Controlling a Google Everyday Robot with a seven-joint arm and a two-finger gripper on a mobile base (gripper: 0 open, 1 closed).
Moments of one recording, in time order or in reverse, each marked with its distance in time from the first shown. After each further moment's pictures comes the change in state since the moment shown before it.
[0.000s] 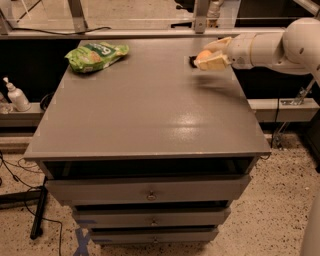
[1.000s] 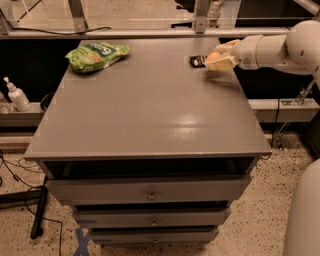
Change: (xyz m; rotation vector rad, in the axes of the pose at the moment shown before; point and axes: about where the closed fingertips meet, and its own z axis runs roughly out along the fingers) arm 0.042 -0.038 -0.005 0.059 0.064 0.038
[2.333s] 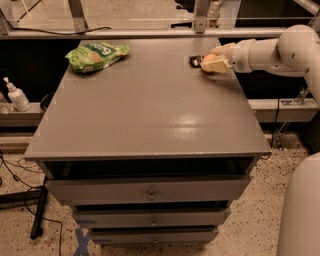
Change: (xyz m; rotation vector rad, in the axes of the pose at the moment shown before) arm 0.005 0.011 0.020 -0.032 0.002 0.046
